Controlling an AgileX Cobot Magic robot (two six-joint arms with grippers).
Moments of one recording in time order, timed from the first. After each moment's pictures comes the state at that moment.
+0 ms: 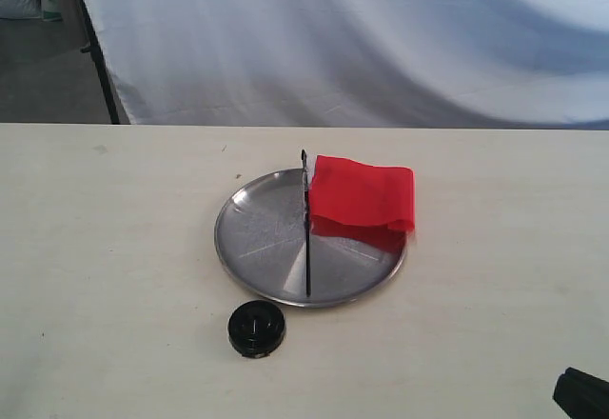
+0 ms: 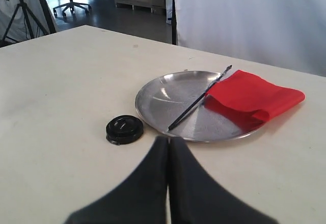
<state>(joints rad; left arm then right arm) 0.04 0.00 0.00 -0.07 0.32 -0.03 0.78 0.01 0.00 -0.07 0.25 0.11</state>
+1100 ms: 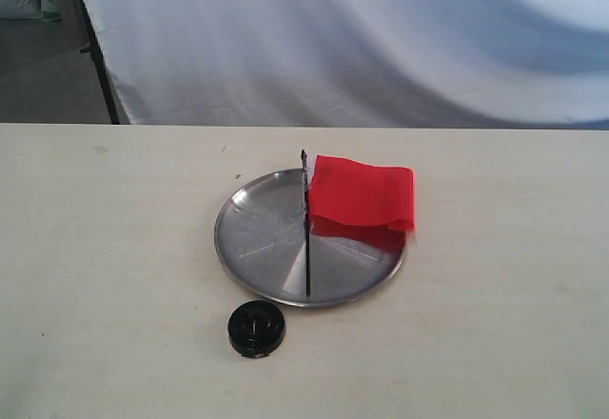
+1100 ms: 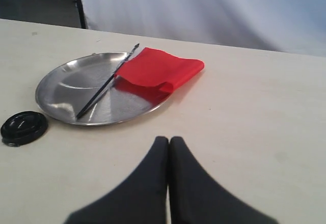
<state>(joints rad) 0.04 0.00 0.00 -0.07 0.32 -0.03 0.44 0.01 0.00 -0.07 0.32 0.09</state>
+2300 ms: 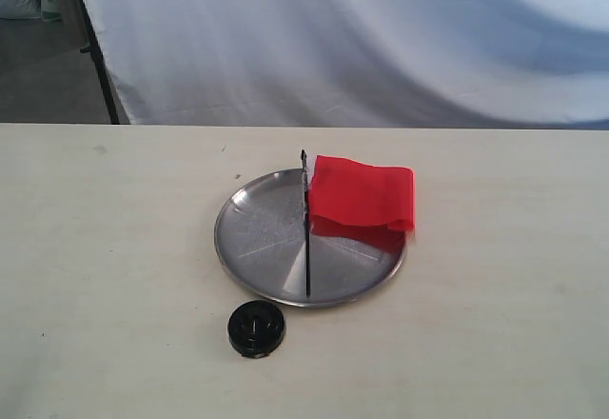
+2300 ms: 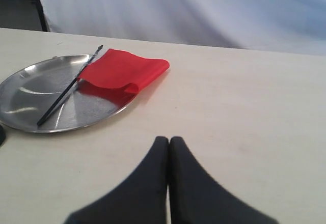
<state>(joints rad) 0.04 0.00 0.00 -0.07 0.32 -0.03 0.31 0.01 0.00 -0.03 0.33 0.03</state>
